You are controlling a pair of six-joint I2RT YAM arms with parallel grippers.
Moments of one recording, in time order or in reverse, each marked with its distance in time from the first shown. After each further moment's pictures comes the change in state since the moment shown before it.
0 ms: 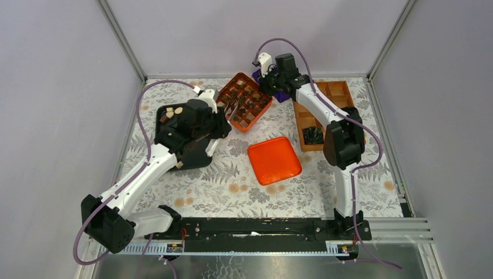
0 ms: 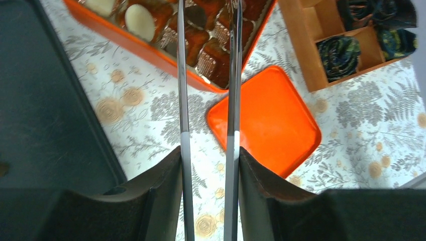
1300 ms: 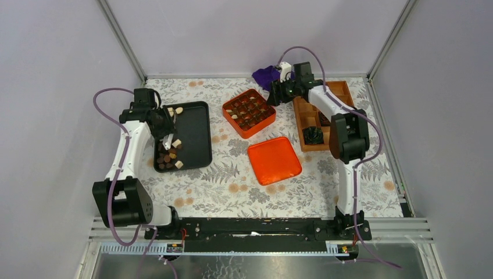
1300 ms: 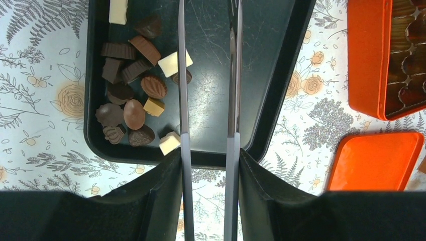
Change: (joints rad) left arm 0.647 0.159 0.138 -0.430 0.066 0.059; right arm -0.141 0.102 -0.098 0.019 -0.185 0.246
